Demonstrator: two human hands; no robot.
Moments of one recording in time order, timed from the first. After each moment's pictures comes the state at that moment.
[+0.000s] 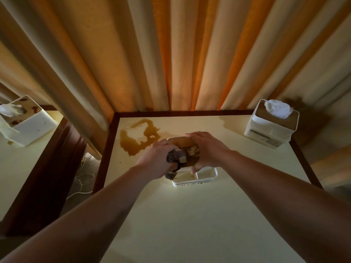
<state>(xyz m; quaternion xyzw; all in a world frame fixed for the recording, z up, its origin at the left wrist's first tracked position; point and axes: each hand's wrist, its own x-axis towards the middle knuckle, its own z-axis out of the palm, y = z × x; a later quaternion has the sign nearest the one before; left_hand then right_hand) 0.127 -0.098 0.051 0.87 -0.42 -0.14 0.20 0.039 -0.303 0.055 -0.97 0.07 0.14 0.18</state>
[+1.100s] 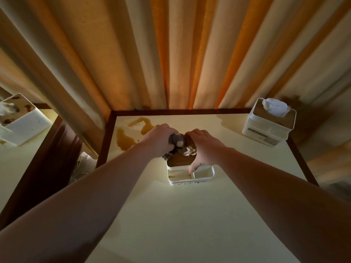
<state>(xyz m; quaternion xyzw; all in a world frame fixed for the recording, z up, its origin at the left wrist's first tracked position) 0.170 -0.139 0.059 0.88 -0.43 -0.13 0.13 0.043 -0.303 0.047 -0.98 0.08 0.13 0.15</state>
